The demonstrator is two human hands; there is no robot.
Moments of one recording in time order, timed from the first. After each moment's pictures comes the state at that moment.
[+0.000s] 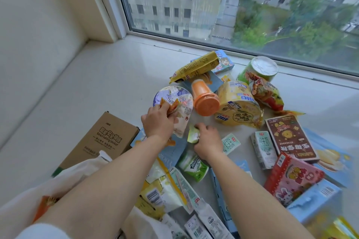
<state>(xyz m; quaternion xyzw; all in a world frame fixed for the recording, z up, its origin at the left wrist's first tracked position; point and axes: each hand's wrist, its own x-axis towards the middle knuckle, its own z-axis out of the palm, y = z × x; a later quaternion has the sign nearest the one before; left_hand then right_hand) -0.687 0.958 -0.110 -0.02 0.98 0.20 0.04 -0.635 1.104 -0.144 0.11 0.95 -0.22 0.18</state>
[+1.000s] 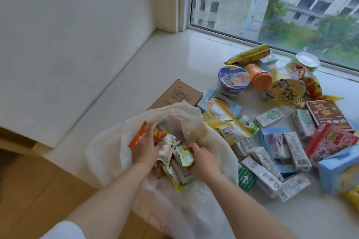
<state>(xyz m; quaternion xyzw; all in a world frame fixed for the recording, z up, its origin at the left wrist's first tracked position) -0.446 0.689 -0.135 -0.12 0.95 0.29 0.07 -0.424 0.875 -0.109 -0.04 0.95 -0.21 0.22</state>
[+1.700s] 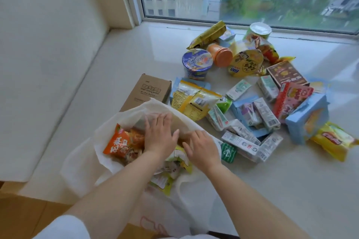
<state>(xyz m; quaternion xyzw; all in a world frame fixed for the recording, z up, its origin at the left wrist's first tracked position) -0.462 0.783 -0.102 0.15 0.98 0.06 0.06 -0.397 0.918 -0.120 0.00 0.98 -0.20 -0.03</state>
